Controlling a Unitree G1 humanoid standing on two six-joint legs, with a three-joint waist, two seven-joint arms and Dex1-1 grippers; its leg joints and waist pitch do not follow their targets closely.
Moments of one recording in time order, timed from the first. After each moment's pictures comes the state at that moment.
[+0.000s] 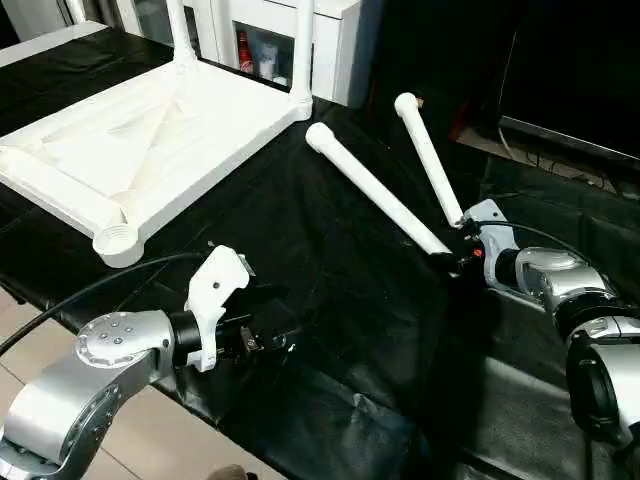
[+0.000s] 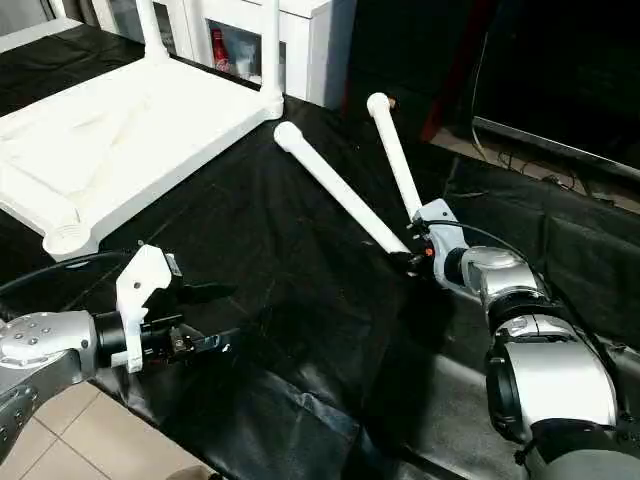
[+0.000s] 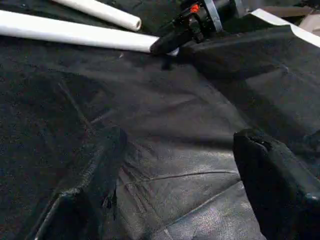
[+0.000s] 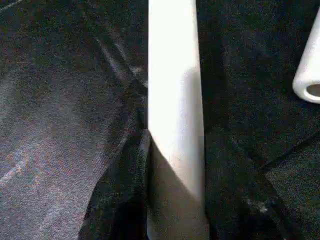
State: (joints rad) left arm -0.09 0.58 -0.09 -0.49 -0.45 0.73 -0.75; right arm -0.89 -0.43 -0.04 1.32 -0.07 0.09 0.82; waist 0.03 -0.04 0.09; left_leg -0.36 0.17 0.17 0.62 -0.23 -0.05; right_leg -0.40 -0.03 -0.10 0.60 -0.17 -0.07
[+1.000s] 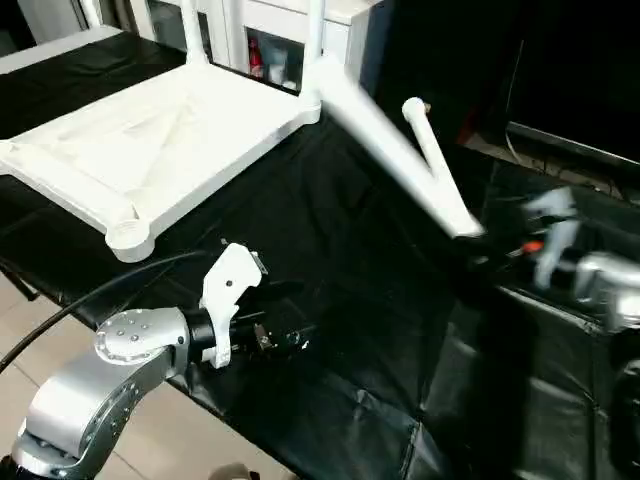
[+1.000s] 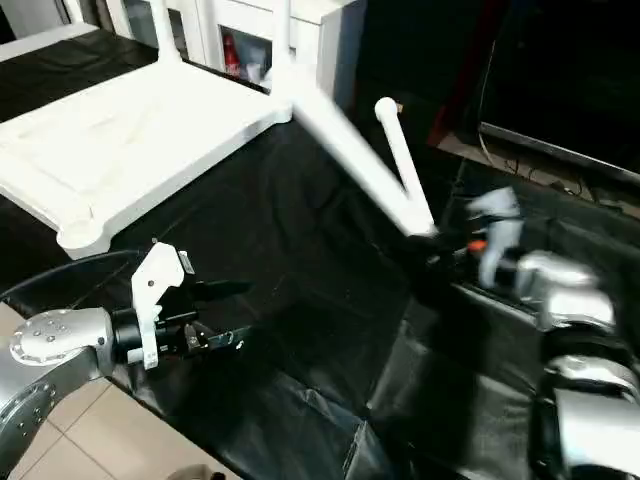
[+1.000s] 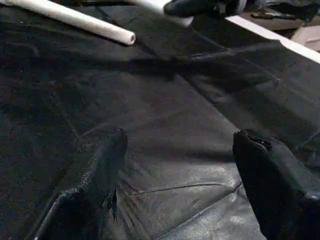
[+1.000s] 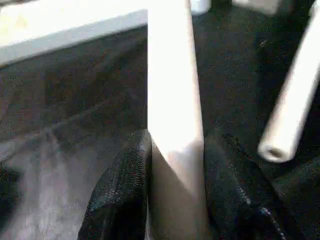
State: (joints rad) left arm -0.12 0.53 -0.14 -0.46 -0.44 0.69 -0.75; right arm -0.63 -0.56 -0.25 0.89 0.22 0.17 1.09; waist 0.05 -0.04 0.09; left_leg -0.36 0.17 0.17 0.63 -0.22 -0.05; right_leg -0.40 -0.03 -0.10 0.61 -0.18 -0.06
